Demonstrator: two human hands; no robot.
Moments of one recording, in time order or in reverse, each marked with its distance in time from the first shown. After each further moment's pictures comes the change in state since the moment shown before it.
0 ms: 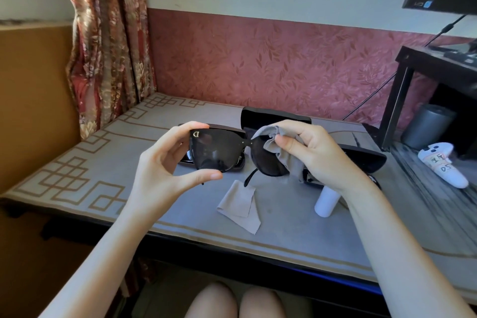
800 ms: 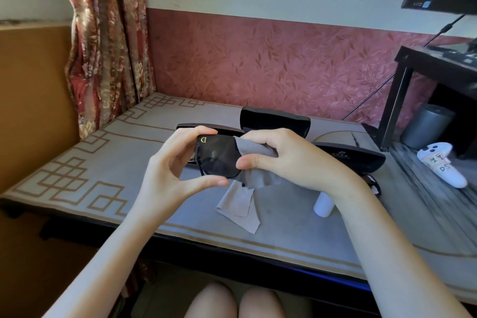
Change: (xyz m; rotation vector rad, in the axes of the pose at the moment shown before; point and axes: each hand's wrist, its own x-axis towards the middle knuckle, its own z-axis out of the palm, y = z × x) left_hand -0.002 -0.006 0.005 0.067 -0.054 0.004; right_hand 0.013 -0.023 0.021 -0.263 -0.231 0.081
